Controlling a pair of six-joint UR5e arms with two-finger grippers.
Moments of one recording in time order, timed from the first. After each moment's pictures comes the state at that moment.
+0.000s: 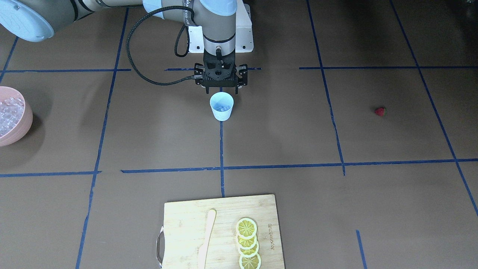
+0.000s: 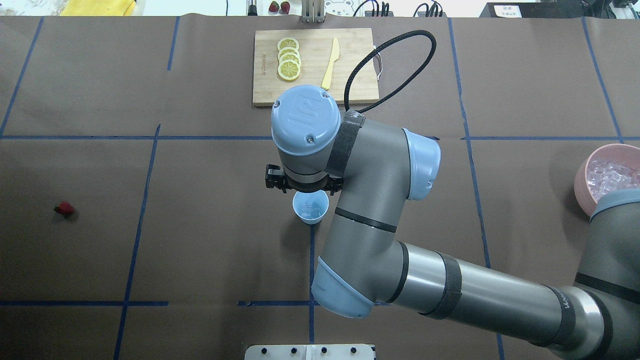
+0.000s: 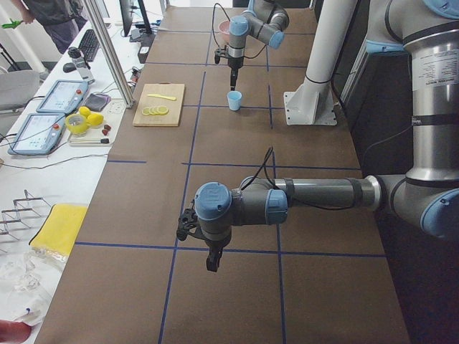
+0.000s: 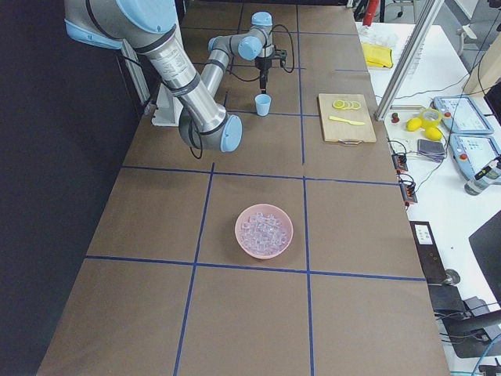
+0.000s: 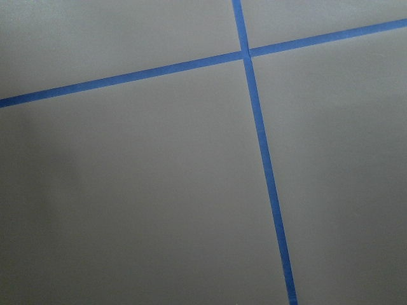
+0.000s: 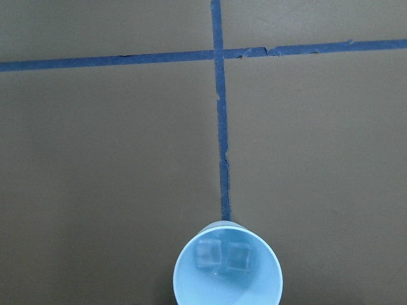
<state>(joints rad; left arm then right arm) -1.63 -1.43 -1.70 -1.54 -2.35 0.27 0.47 -0.69 1.69 -1.81 1.82 1.29</state>
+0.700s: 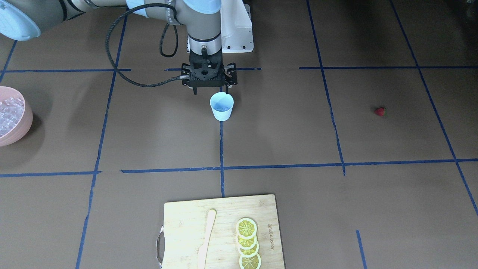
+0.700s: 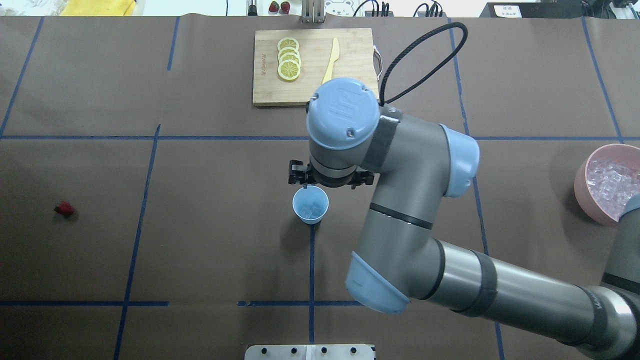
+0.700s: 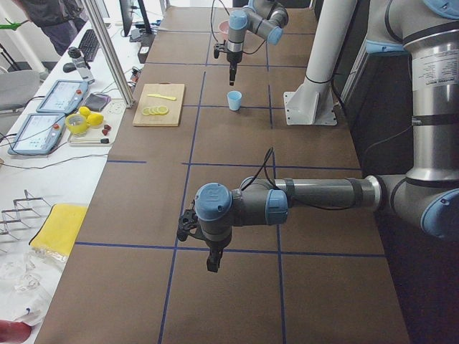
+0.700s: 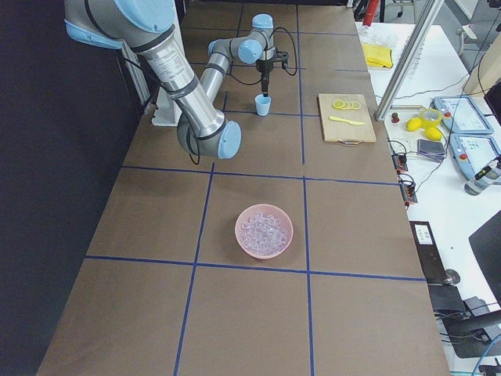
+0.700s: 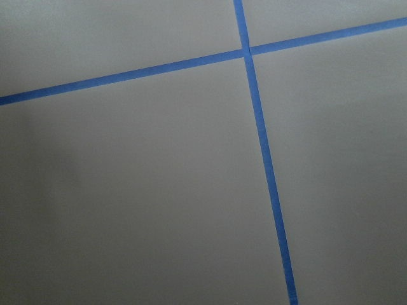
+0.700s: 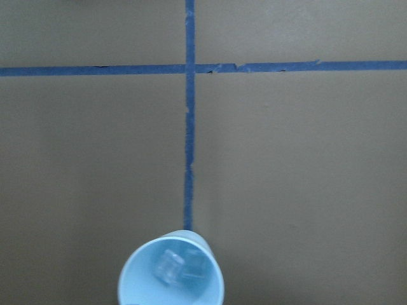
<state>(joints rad) -1.63 -1.43 -1.69 -1.54 -2.35 0.27 0.51 -0.81 1.81 -1.81 1.83 1.20</state>
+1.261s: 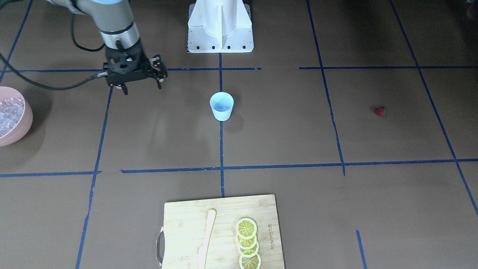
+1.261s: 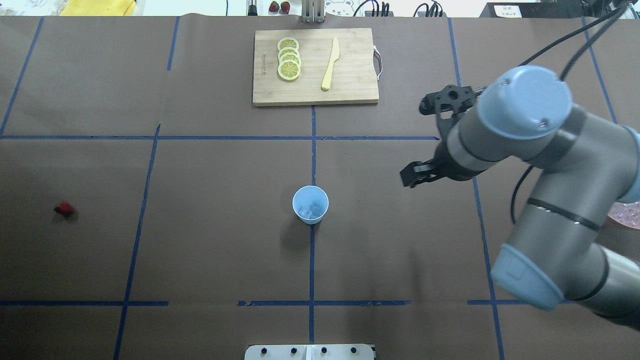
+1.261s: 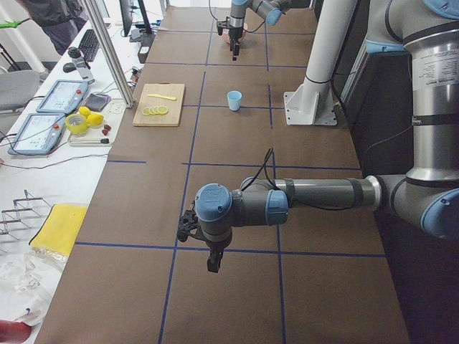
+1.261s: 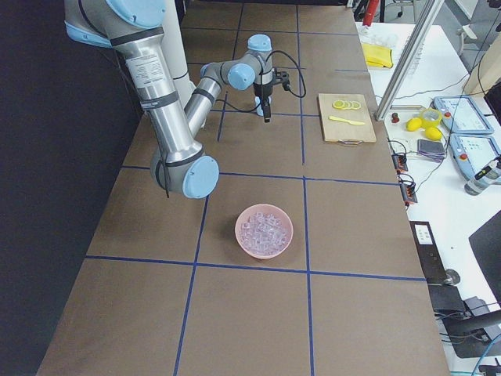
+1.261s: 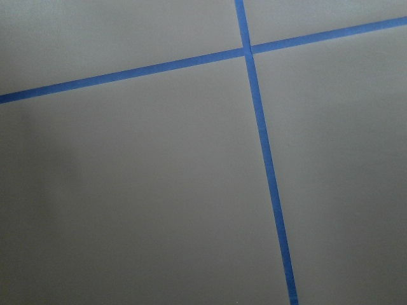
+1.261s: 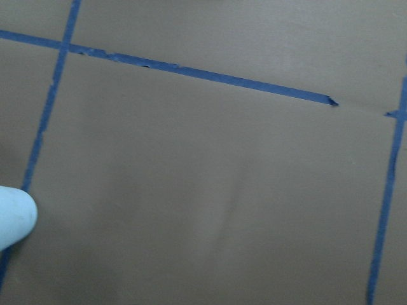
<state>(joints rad) -1.63 -1.42 -1.69 -1.54 -2.35 0.27 0.70 -1.23 2.10 -1.74 1.95 0.83</state>
